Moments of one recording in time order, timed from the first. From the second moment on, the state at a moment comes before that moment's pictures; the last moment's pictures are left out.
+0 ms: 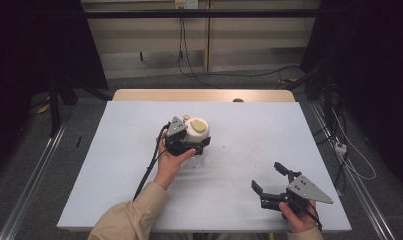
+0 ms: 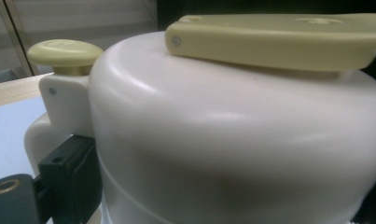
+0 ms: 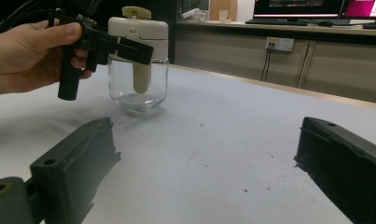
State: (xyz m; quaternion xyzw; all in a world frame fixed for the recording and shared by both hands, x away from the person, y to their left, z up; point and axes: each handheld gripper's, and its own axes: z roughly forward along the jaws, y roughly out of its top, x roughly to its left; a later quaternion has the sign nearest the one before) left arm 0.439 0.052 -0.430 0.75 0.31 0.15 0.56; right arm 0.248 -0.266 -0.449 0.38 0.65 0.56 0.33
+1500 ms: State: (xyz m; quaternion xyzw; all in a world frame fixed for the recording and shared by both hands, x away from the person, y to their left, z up) left arm 0.449 0.025 -0.440 0.76 0.31 0.14 0.56; right arm 0.249 -0.267 -0.450 0.39 0.65 0.56 0.33
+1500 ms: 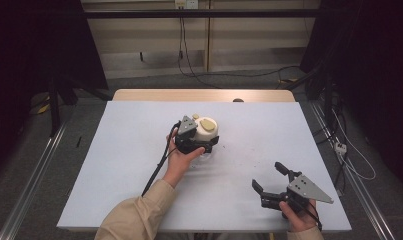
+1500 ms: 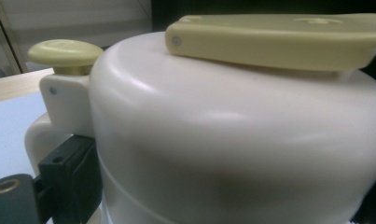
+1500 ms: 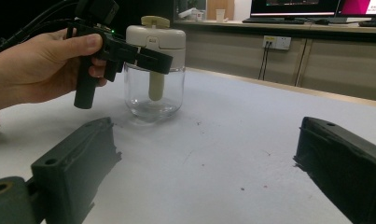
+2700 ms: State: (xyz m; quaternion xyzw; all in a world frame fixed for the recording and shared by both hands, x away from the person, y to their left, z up) left arm 0.458 0.017 -0.447 0.76 0.30 0.14 0.56; right arm 0.249 -0.266 -0.451 0.39 0.65 0.56 0.33
